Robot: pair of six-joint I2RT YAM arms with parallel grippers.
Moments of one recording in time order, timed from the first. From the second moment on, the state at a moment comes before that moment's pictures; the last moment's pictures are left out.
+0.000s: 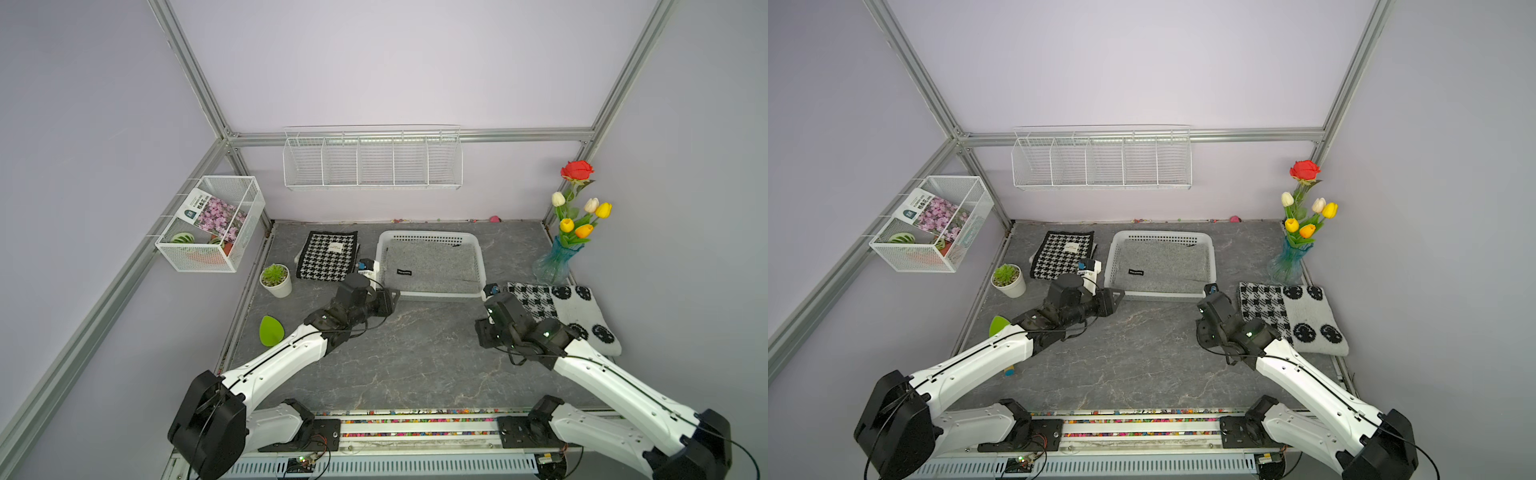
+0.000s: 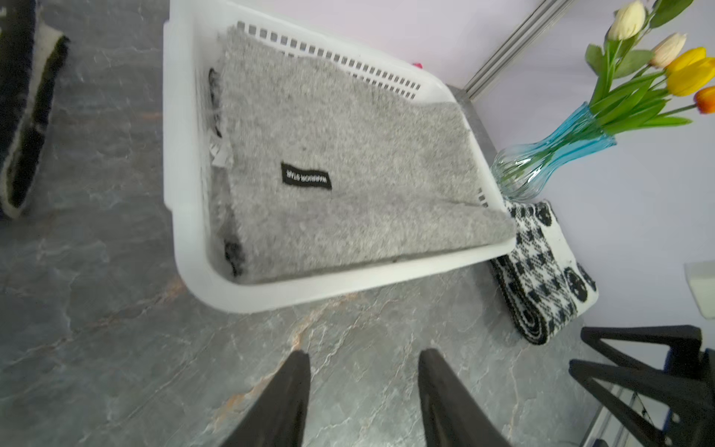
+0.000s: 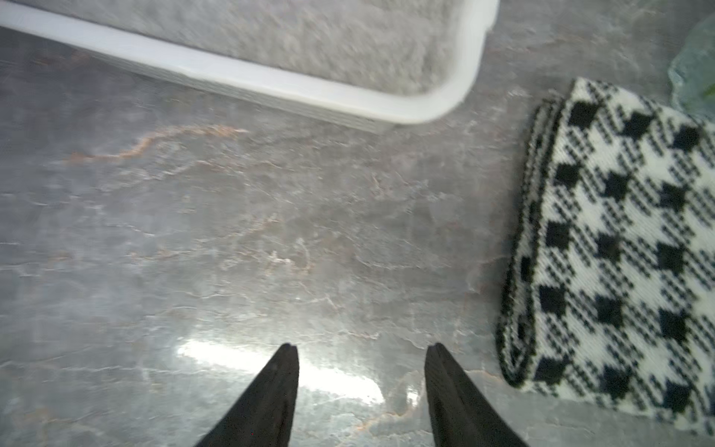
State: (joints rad) left arm -0.67 1.22 0.72 -0.03 0.10 -0.54; right arm 0.65 0.98 0.75 -0.80 0.28 0.38
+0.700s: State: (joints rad) left arm -0.67 1.23 0.70 0.03 0.06 -0.53; right arm 0.31 1.47 0.93 -0.81 0.48 0.33
